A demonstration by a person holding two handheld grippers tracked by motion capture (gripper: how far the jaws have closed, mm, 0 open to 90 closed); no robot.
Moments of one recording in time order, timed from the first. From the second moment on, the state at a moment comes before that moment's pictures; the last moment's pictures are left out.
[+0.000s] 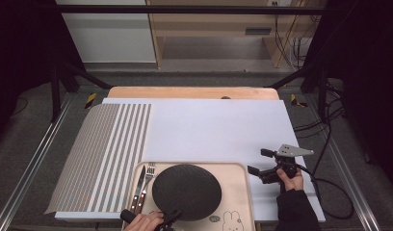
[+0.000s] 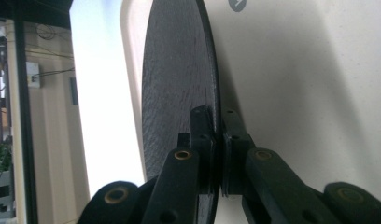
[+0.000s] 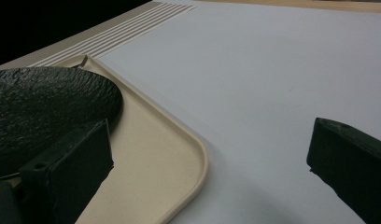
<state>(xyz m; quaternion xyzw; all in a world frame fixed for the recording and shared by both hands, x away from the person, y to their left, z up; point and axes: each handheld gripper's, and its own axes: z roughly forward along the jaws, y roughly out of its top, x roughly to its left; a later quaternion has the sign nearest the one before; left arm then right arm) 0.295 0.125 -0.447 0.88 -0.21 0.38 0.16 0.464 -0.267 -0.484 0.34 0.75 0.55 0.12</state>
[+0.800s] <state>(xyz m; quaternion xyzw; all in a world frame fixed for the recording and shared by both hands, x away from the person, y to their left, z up) 0.304 0.119 -0.462 0.93 -0.17 0.29 0.16 0.464 -0.267 -0.484 0.34 0.75 0.55 0.12</state>
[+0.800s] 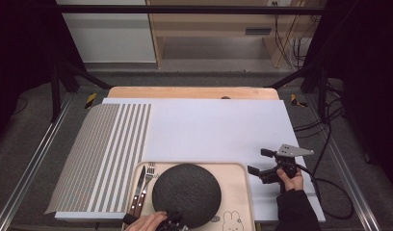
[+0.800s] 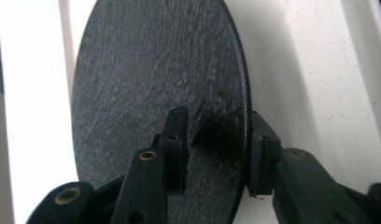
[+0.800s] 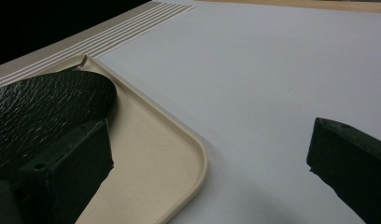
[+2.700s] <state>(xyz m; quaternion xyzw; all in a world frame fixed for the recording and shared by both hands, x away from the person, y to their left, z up) 0.359 0.162 -0.424 0.94 0.12 0.13 0.29 0.465 -0.266 -0.484 0.35 0.75 0.55 0.12</state>
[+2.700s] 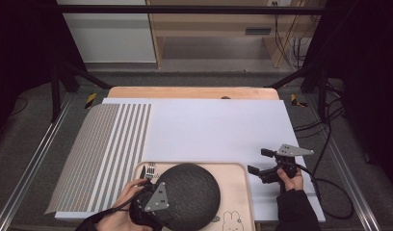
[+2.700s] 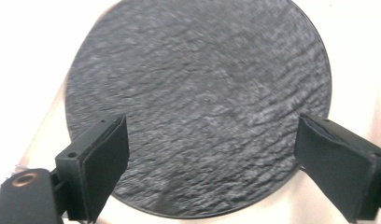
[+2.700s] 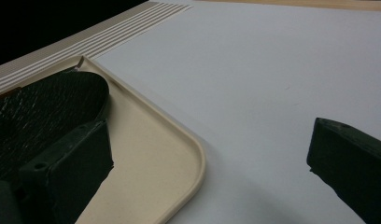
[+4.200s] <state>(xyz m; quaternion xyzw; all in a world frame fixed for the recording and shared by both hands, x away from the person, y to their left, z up) 0.434 0.333 -0.471 0.75 0.41 0.20 0.47 0.465 -0.268 -0.486 0.36 0.75 0.54 0.12</state>
